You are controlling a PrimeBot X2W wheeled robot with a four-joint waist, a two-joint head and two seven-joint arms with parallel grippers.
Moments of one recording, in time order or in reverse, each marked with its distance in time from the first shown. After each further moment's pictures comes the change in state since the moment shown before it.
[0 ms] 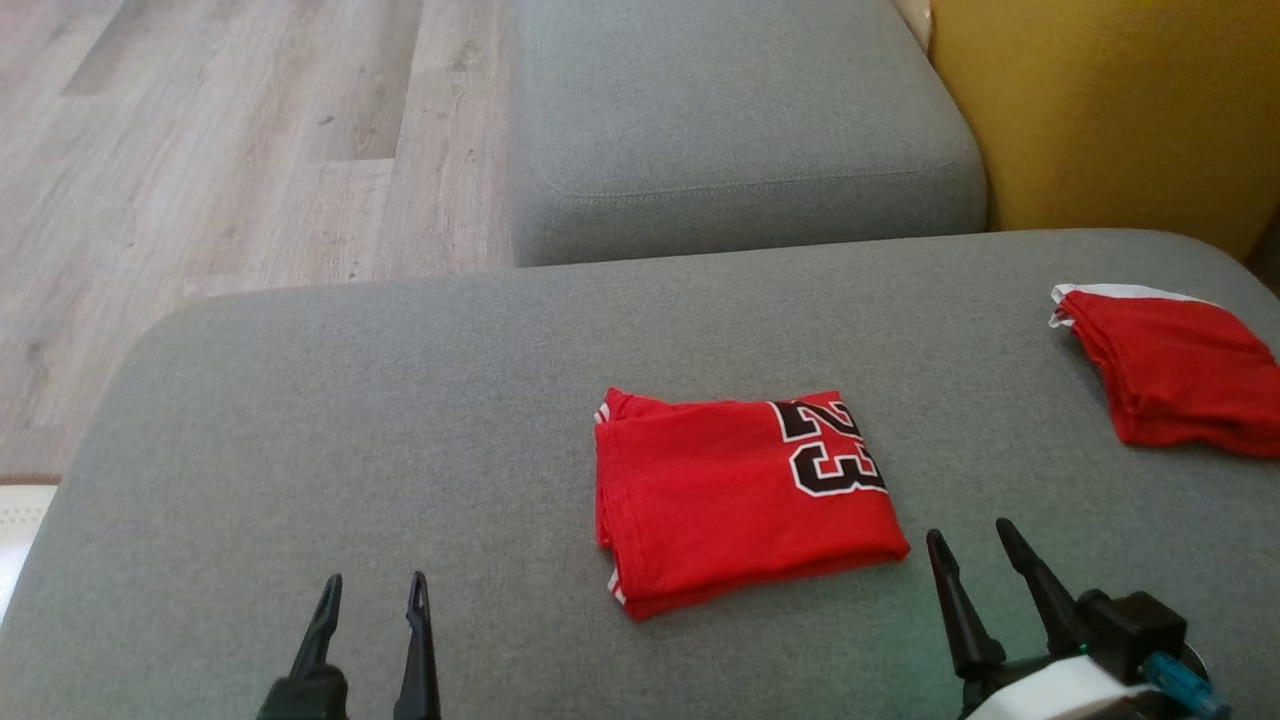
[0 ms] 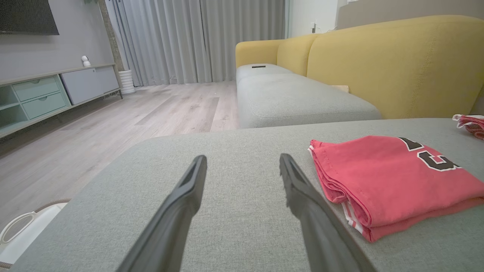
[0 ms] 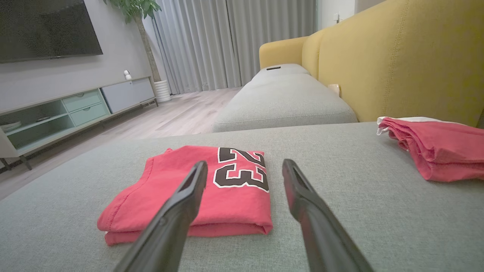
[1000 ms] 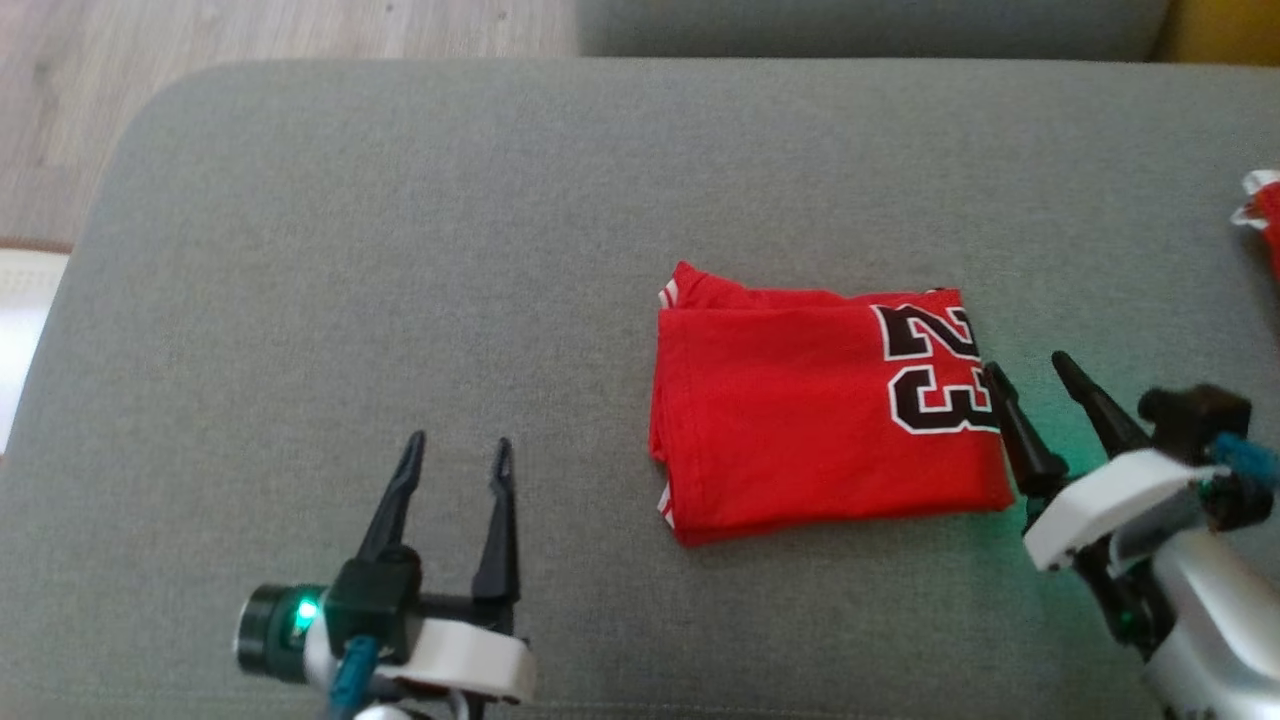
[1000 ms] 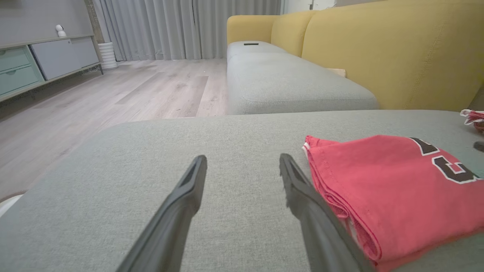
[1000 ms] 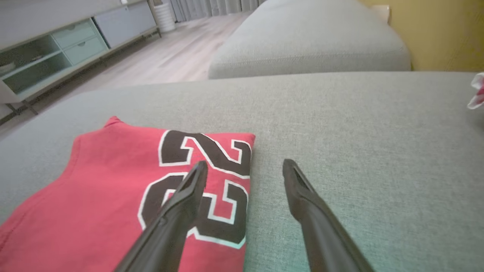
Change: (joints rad) left arm -0.206 -0.008 -0.137 -0.027 -0.015 0.012 0.000; right arm -0.372 -0.200 0.152 0.211 0.253 0.000 0.079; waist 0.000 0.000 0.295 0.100
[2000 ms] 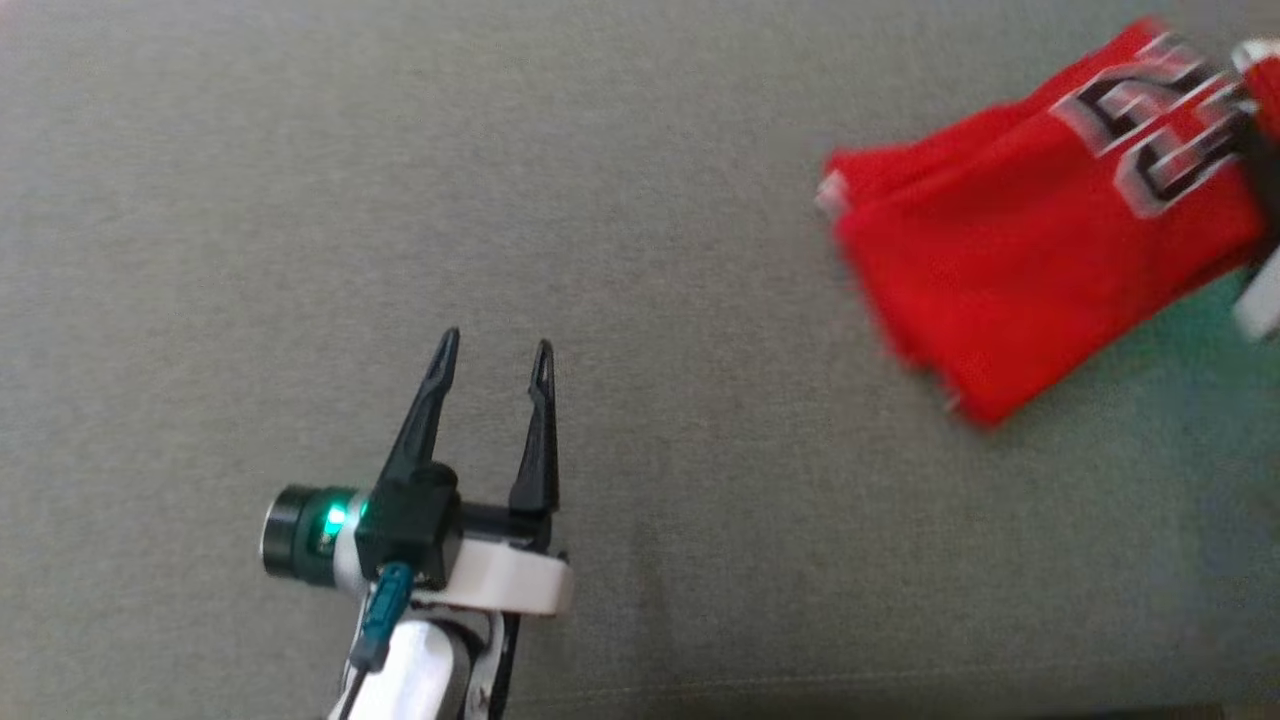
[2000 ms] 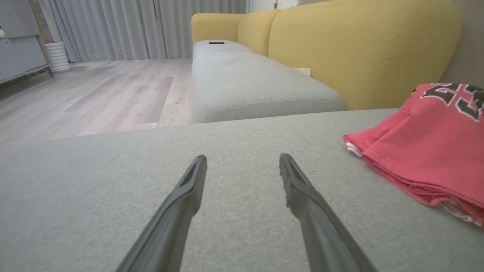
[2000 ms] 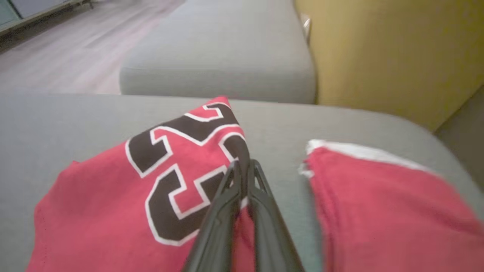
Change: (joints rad) left arm -0.159 -0.002 -0.092 -0.020 -0.005 0.065 -0.003; right arm -0.426 -0.335 0.254 0.106 0.293 0.000 0.152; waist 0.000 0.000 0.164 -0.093
